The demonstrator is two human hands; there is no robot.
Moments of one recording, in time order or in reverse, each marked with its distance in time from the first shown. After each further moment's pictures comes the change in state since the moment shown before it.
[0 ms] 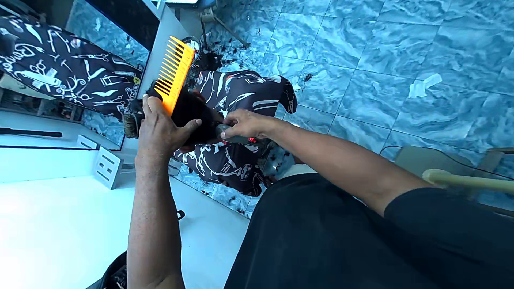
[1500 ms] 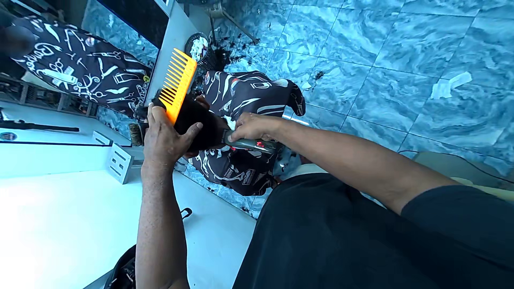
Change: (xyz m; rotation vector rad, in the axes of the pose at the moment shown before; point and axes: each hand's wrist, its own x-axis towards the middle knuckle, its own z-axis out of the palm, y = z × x) left_hand 0.001 0.002 0.001 -0.010 0.030 -0.008; right_hand 0.008 -0.006 -0.021 0.002 -0.042 0.182
